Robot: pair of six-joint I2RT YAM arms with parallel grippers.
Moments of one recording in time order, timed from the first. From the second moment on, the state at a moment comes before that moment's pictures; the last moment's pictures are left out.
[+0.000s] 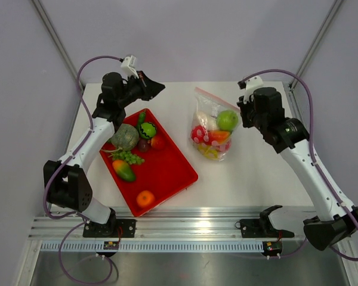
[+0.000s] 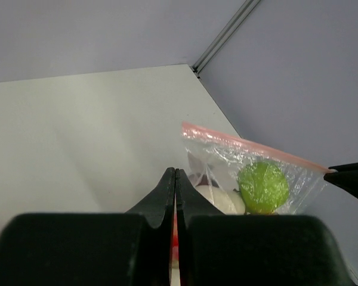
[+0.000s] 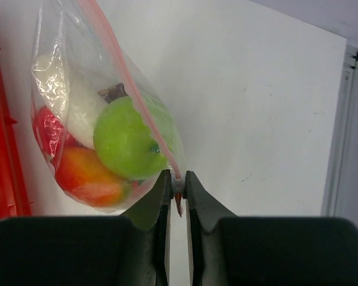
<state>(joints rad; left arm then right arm) -0.25 1.53 1.31 0.16 0.52 -0.54 0.44 1.19 1.37 -0.70 0.20 -0.06</state>
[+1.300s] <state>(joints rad) -0.25 1.29 1.31 -0.20 0.47 -0.52 0.38 1.11 1.28 -0.74 0.26 0.25</state>
